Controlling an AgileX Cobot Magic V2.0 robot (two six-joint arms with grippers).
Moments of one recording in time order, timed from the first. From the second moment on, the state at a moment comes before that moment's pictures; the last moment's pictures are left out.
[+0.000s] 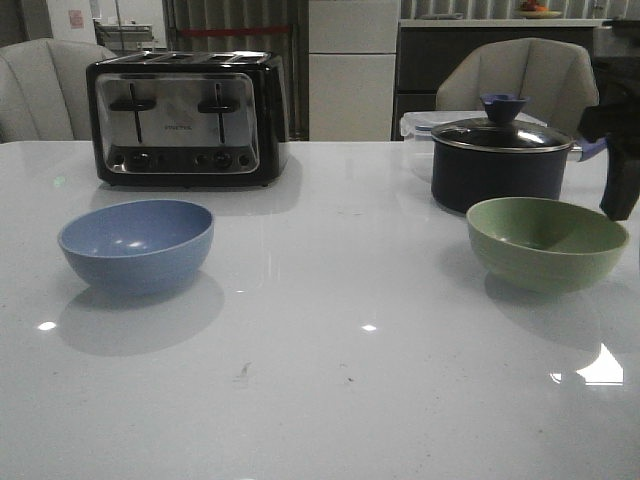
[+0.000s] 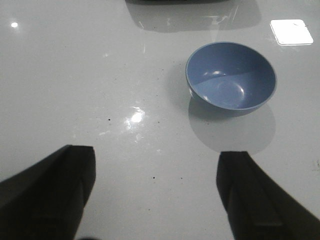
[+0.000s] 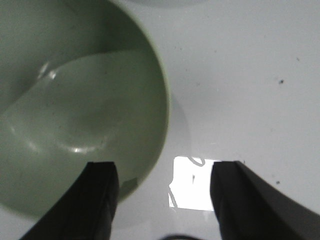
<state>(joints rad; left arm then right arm) -0.05 0.65 -0.64 -0.09 0.69 0.10 0.00 1.76 -1.26 0.03 0.80 0.01</state>
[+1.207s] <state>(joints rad) -0.05 0.65 -0.64 -0.08 0.69 0.10 0.18 1.86 -1.48 0.16 0.86 -0.12</state>
